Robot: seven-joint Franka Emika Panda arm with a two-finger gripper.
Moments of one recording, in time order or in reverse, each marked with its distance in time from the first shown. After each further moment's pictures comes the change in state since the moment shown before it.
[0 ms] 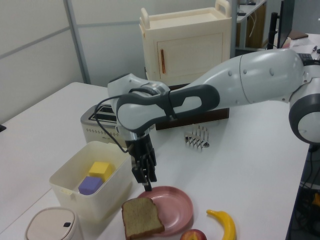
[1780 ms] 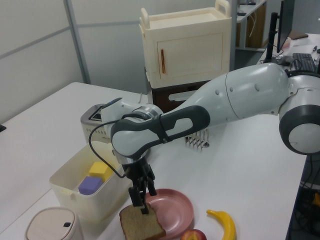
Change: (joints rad) arm 0.046 0.091 0.013 -0.014 -0.006 0.046 0.010
